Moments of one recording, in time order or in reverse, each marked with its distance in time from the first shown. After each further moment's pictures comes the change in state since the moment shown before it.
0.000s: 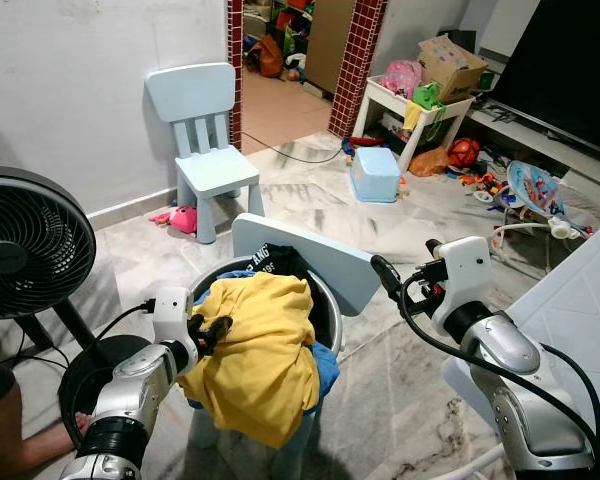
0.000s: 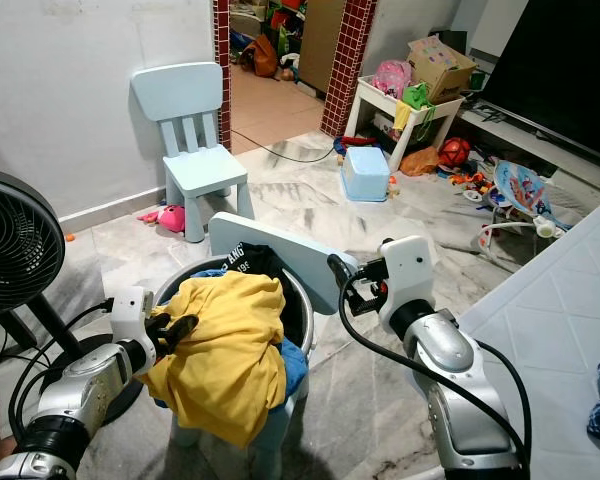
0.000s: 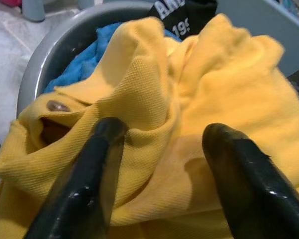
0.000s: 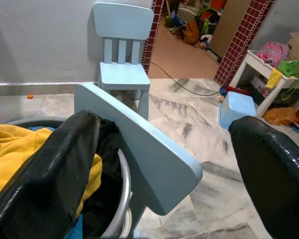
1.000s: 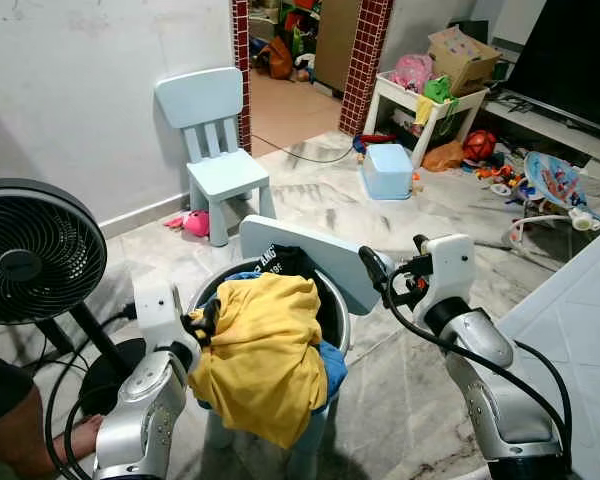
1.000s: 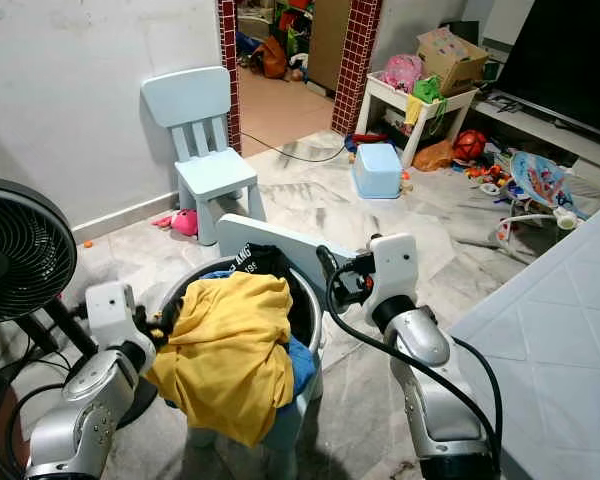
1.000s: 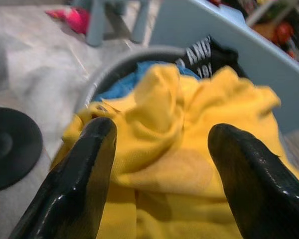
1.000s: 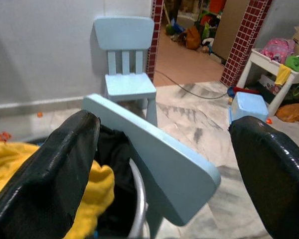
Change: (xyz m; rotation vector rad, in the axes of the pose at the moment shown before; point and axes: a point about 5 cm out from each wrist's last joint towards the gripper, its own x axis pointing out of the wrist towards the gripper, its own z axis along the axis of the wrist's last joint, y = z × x) left arm -0.034 -0.036 0.011 -0.096 -0.118 0.158; right arm 0.013 0.008 -0.007 0.056 -0.029 -0.013
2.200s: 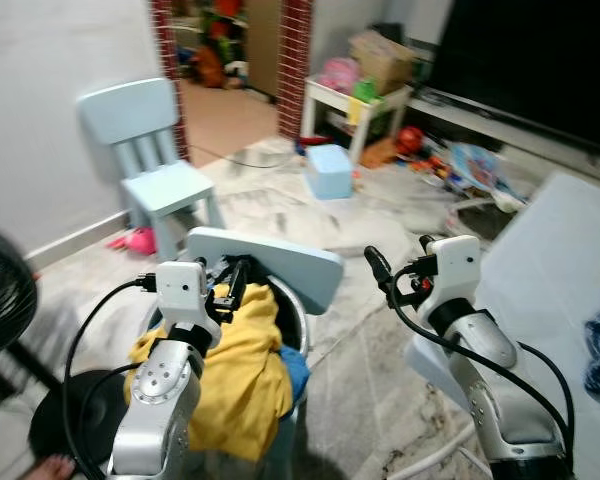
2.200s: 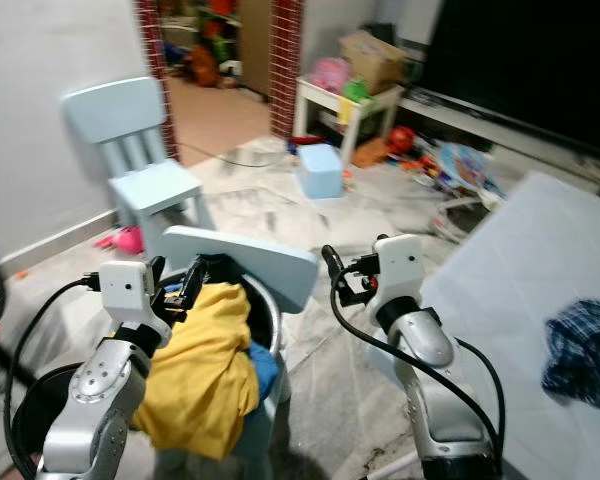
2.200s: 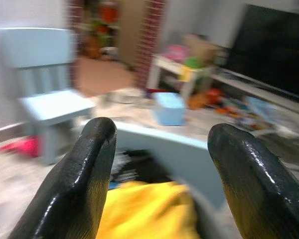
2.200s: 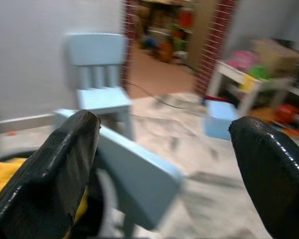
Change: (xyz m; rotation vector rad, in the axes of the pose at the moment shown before) left arm -0.022 -0.041 0.039 0.194 -0.423 -0.107; right arm 0.005 0.007 0.007 0.006 -0.055 0.000
